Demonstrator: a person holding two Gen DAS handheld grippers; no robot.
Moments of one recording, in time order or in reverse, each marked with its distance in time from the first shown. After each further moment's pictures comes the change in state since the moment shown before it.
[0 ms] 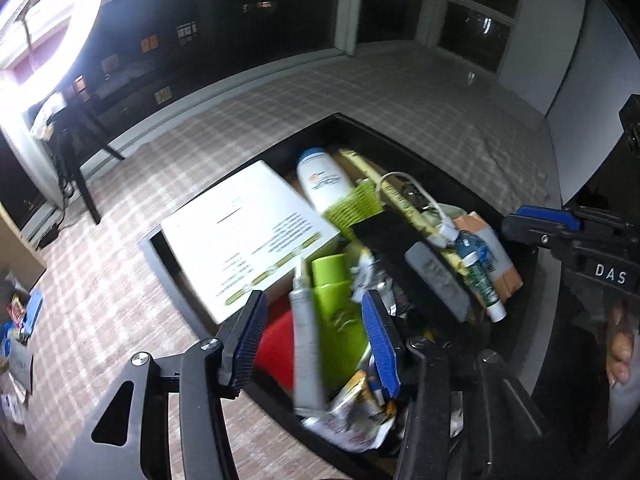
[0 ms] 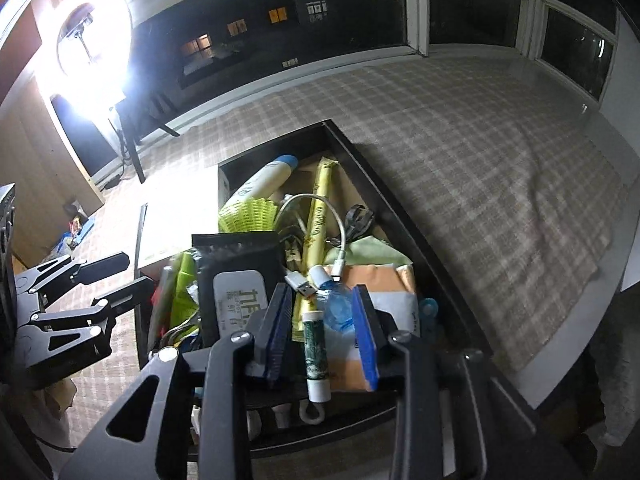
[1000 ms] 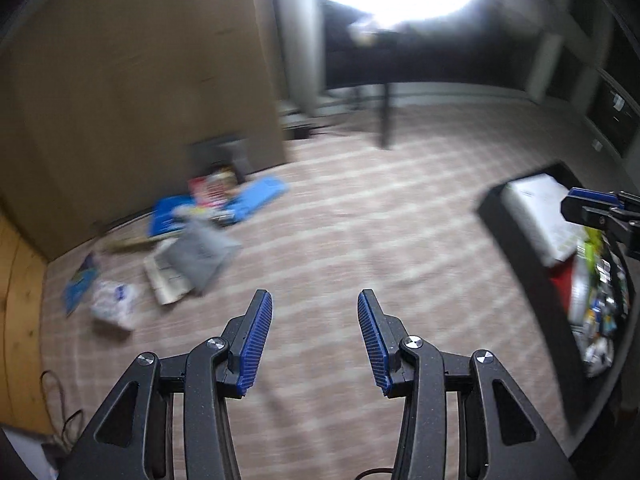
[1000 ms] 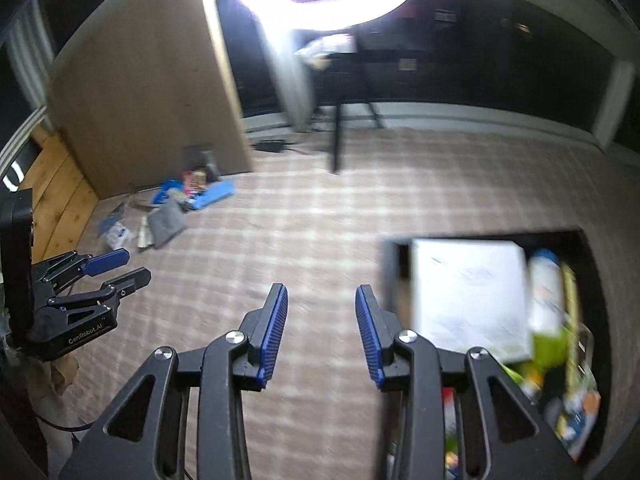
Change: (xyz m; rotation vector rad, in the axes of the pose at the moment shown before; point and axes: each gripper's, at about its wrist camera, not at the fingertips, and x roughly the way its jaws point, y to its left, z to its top) left arm -0.096 0.288 -0.113 -0.382 0.008 0.344; right arm 0.062 0.306 0.052 -0.388 0.056 0.285
